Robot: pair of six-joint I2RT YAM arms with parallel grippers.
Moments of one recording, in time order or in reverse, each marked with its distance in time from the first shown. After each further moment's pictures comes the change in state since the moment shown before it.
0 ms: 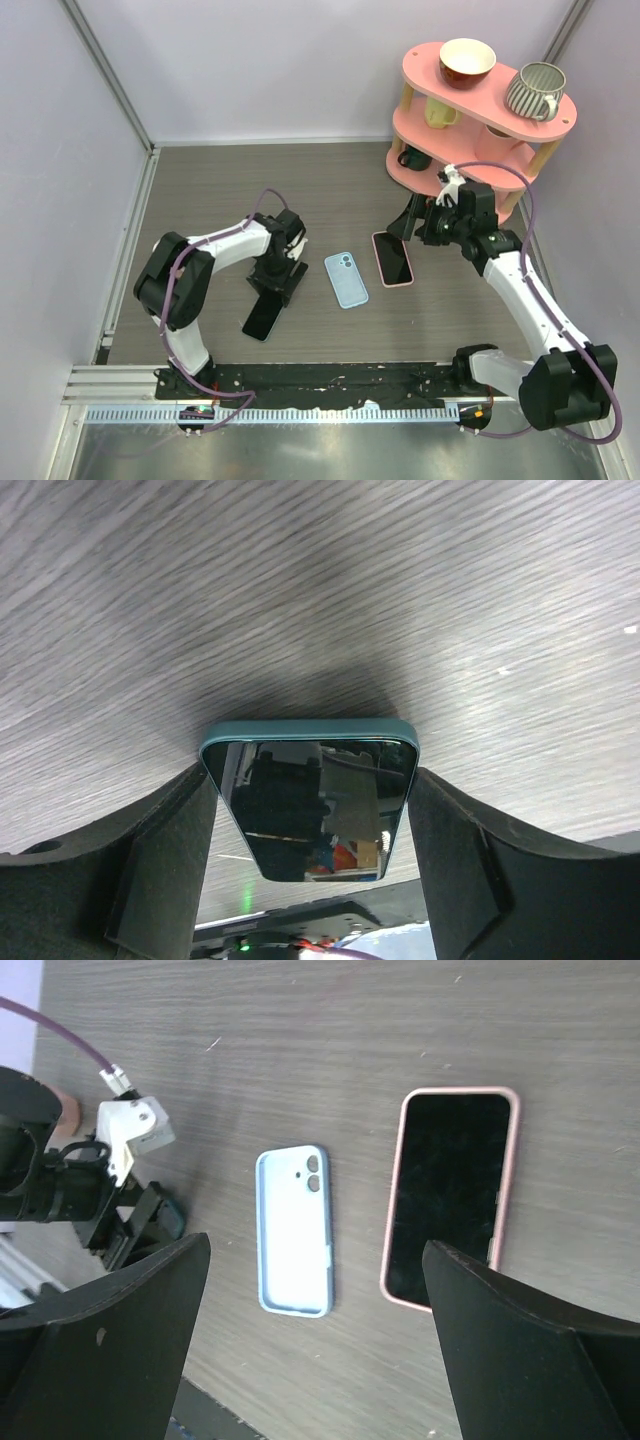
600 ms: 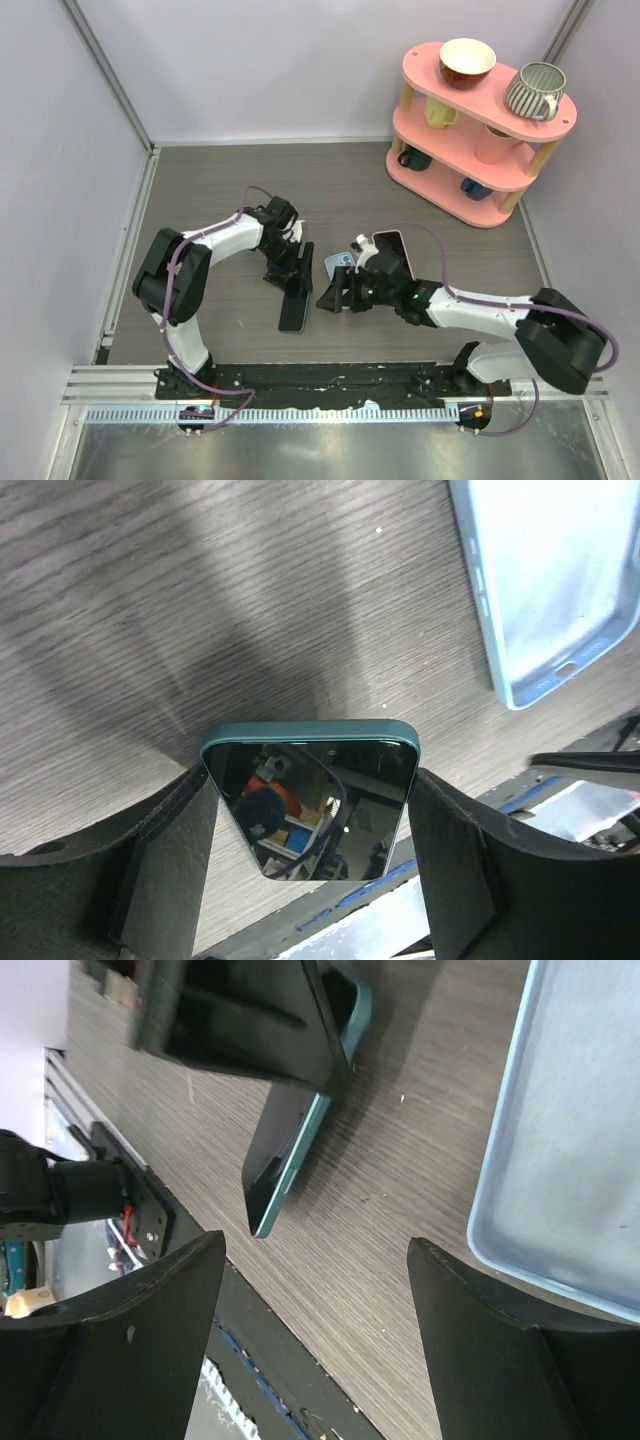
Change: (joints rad) left arm 0.076 0.021 0.030 0.163 0.349 -0.226; right arm 0.702 0.124 -0.414 0.609 0.191 0.450
